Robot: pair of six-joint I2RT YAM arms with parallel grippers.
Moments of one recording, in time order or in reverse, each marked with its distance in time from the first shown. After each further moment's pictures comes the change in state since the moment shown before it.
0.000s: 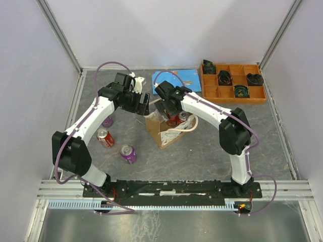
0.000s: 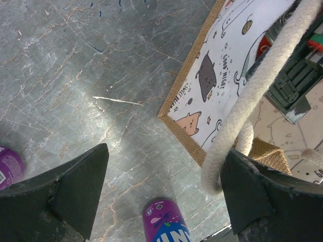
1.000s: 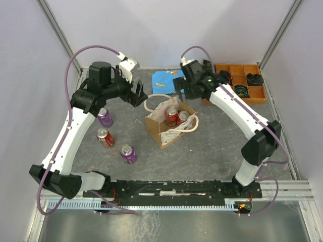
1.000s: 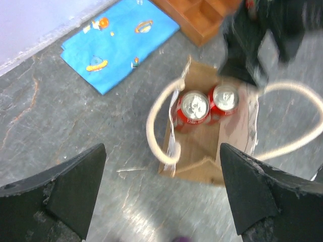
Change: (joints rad) left arm 0.004 -0.246 0.172 0.064 0.170 0.171; right arm -0.150 -0.276 0.030 -0.056 -0.072 0.100
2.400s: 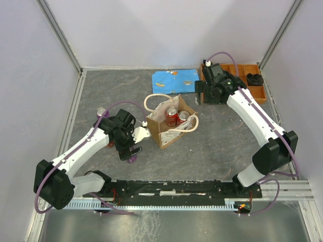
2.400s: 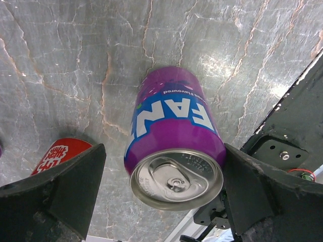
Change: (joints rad) left arm -0.169 -0.123 -0.638 -0.340 -0.246 0.510; right arm -0.170 -0.168 -0.190 -0.082 -0.012 0.113
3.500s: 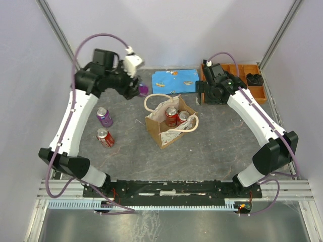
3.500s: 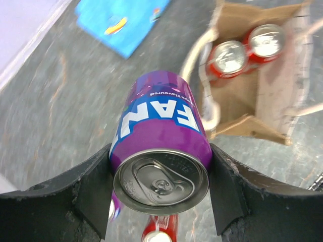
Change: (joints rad) left arm 0.248 0.319 0.963 -0.050 0.183 -0.221; right arm -0.008 -0.003 -0.007 0.002 -0.002 0.004
